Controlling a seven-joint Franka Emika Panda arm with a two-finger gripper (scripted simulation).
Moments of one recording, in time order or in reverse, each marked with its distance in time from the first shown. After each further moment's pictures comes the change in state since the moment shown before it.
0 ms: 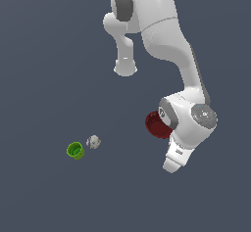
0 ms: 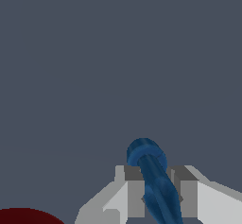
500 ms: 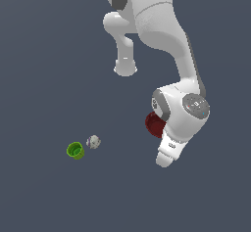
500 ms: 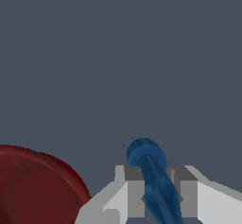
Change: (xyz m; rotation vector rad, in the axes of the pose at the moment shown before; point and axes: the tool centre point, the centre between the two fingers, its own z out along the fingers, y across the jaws) arm -0.032 0.008 -0.030 0.000 0.000 0.000
